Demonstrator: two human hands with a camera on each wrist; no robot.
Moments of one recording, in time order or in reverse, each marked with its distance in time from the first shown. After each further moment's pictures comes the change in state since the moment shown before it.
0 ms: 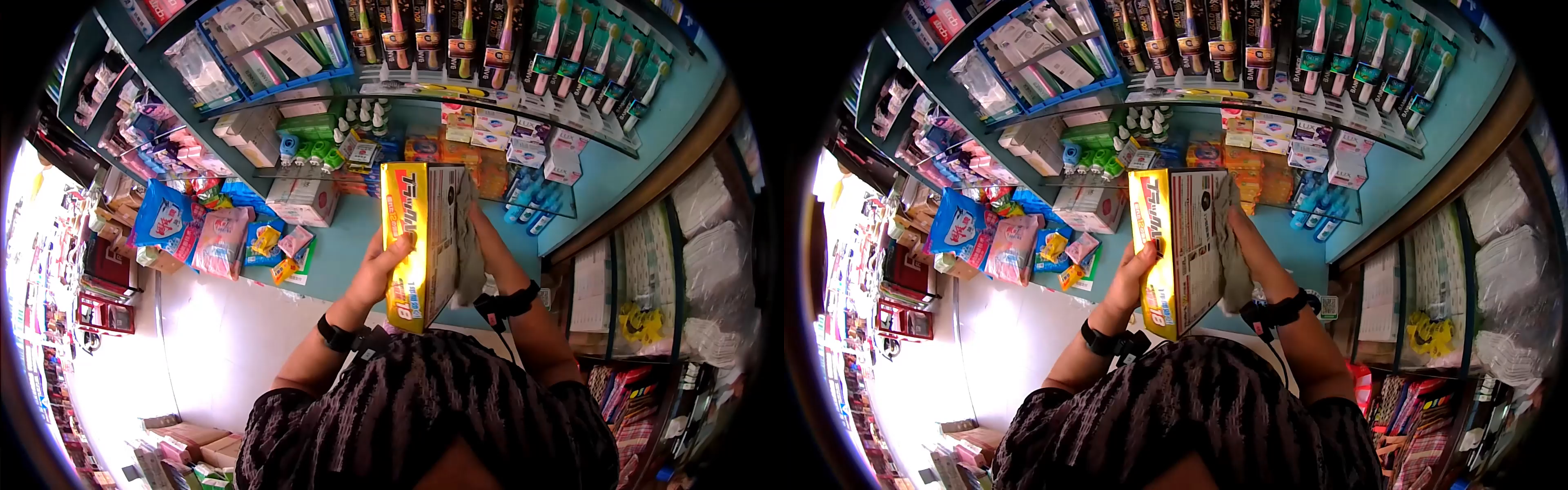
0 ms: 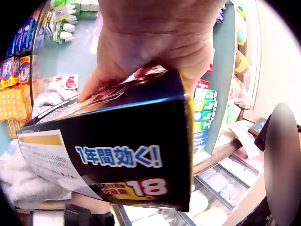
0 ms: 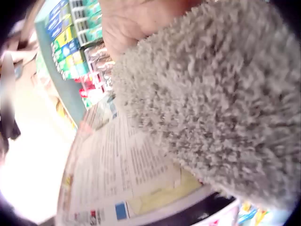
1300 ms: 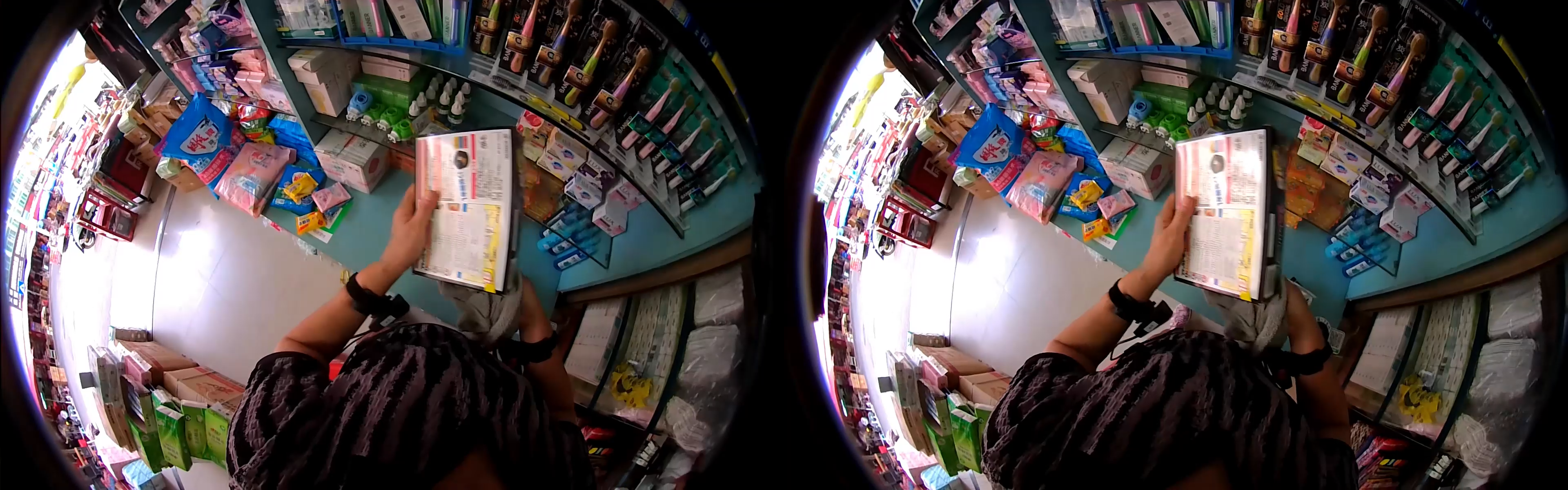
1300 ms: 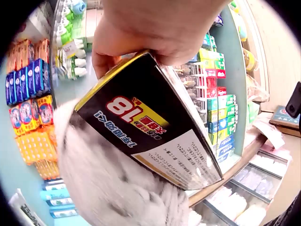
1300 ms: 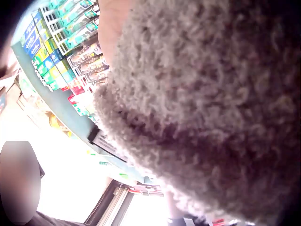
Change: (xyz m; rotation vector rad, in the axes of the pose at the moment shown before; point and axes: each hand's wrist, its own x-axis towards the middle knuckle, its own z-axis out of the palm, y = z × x) left_hand 0.024 -0.015 -0.056 0.217 0.438 0.171; right_hand -0.044 0.050 -0.024 0.109 -0.037 0.364
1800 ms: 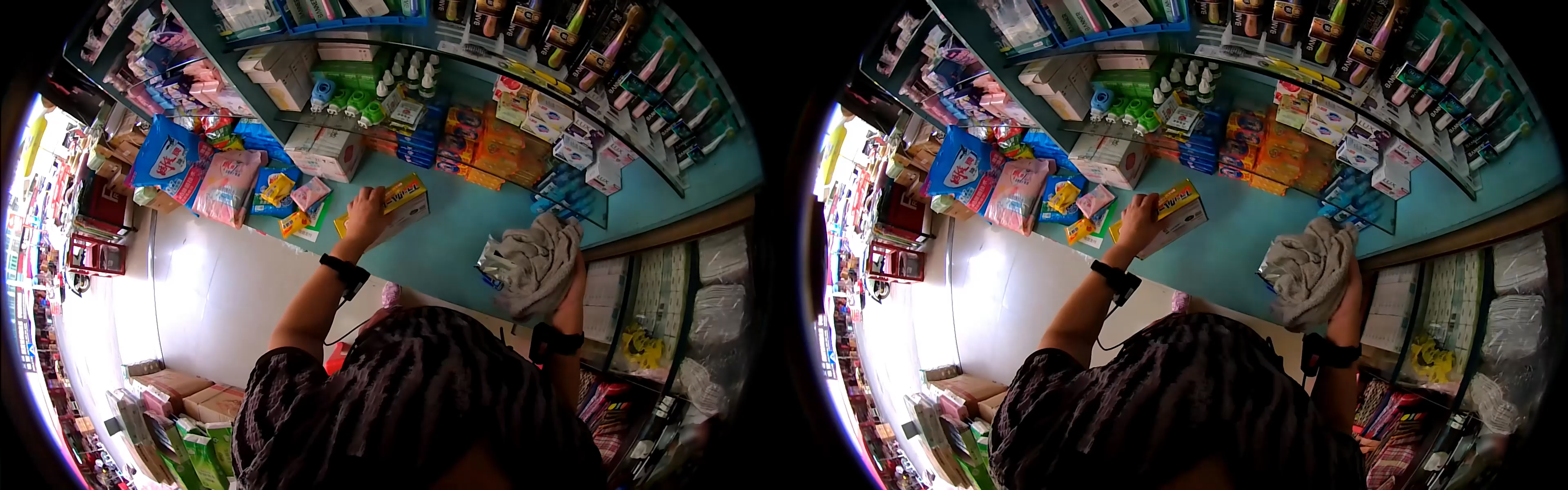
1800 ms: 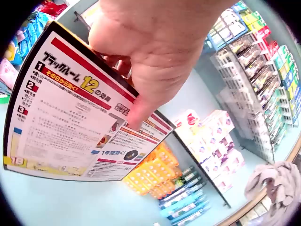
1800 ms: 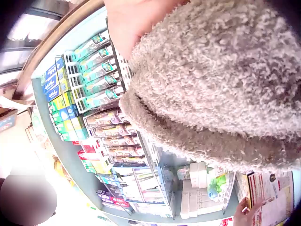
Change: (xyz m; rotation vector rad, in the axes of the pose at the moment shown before) left_hand 0.060 -0.104 -0.101 1.237 -0.075 0.194; right_hand -0.039 -0.029 -0.039 0.483 0.339 -0.310
